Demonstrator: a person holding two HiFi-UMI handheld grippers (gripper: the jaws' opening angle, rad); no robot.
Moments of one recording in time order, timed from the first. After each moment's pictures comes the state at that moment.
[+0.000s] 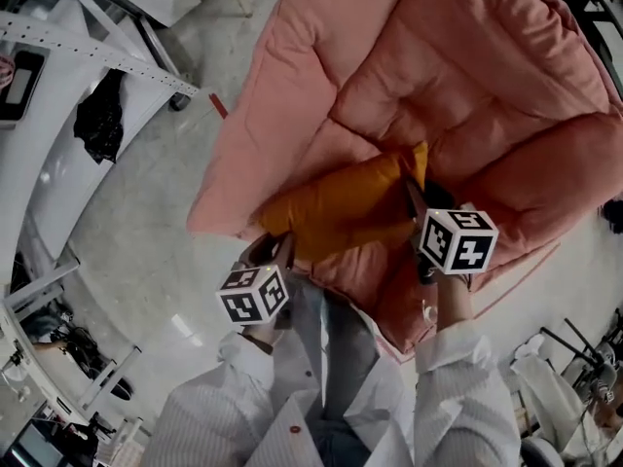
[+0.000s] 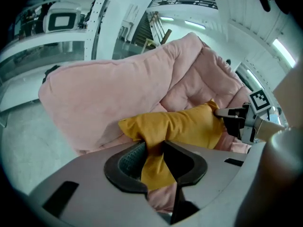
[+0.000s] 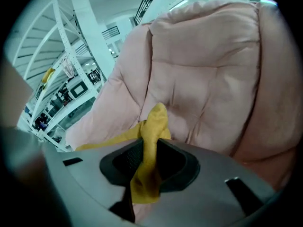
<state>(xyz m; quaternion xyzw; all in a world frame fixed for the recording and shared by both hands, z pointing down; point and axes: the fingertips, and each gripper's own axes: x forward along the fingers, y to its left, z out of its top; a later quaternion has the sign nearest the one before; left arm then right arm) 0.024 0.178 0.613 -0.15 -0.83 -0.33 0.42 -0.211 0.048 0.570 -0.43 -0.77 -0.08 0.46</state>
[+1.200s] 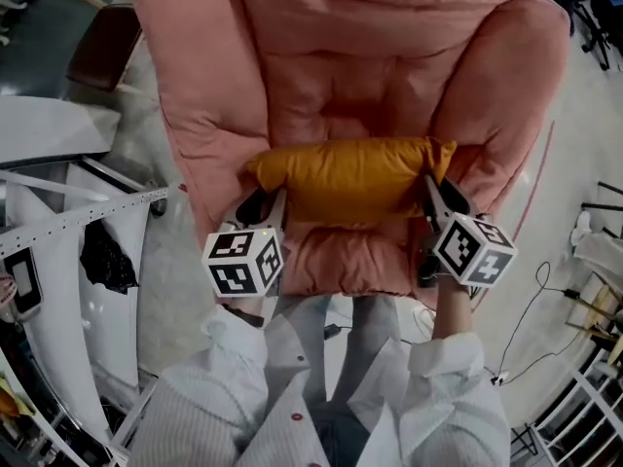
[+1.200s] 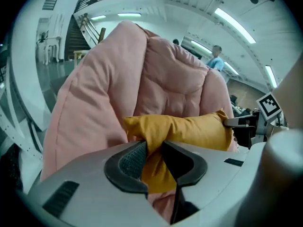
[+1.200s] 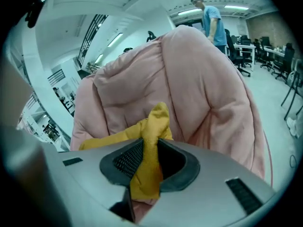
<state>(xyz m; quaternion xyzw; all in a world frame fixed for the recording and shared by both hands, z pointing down) -0.192 0.213 0.532 0.13 -0.89 -0.12 0.42 -0.237 -0.054 0.494 -0.12 -0.90 0.13 0.40</state>
